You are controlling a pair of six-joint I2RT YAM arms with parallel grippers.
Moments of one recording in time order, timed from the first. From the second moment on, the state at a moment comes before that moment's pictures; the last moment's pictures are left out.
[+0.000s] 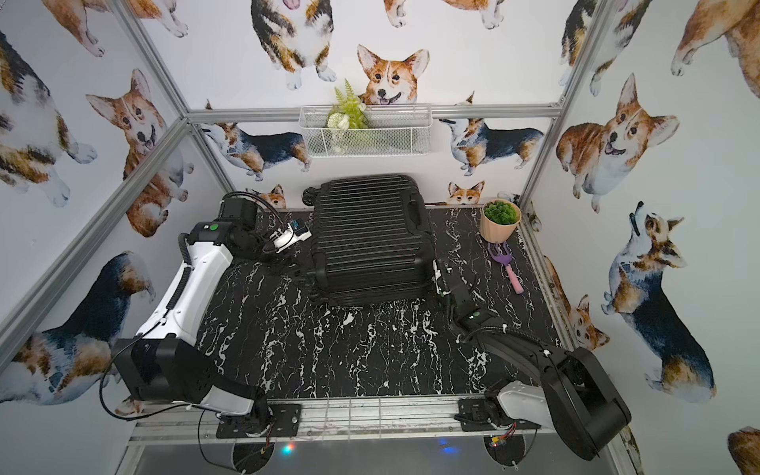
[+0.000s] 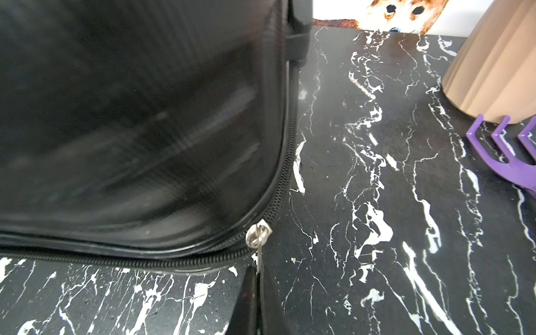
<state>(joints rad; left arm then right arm) -0.06 1.52 1.53 -1.15 0.49 1.02 0.58 1.19 0.51 0.06 0.22 0.22</state>
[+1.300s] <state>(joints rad) -0.18 1.60 1.45 -1.16 0.27 1.20 0.58 1.17 0.52 0.04 0.19 0.20</state>
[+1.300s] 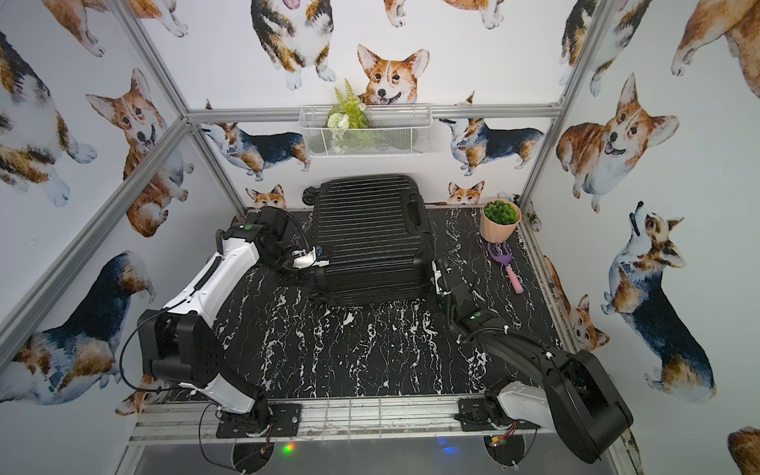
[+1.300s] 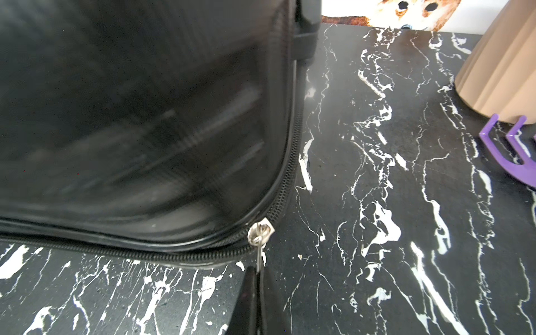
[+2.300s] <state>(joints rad) -0.23 1.51 1.40 -1.15 0.19 0.99 0.58 1.11 0.47 0.03 -0.14 0.16</state>
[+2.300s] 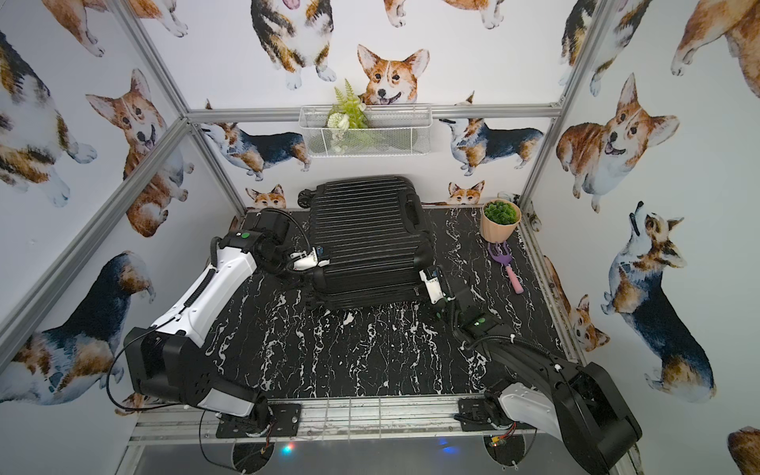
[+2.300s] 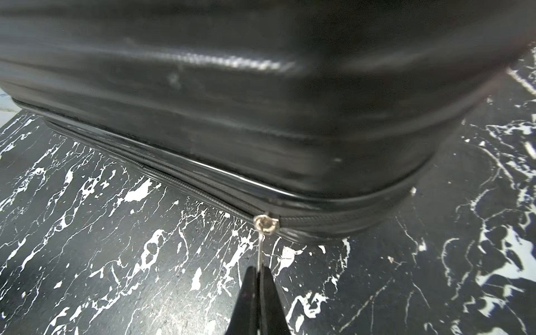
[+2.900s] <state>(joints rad) -0.36 1.32 1.21 -1.08 0.24 0.65 0.59 1.25 0.55 0.08 -0.01 0.13</state>
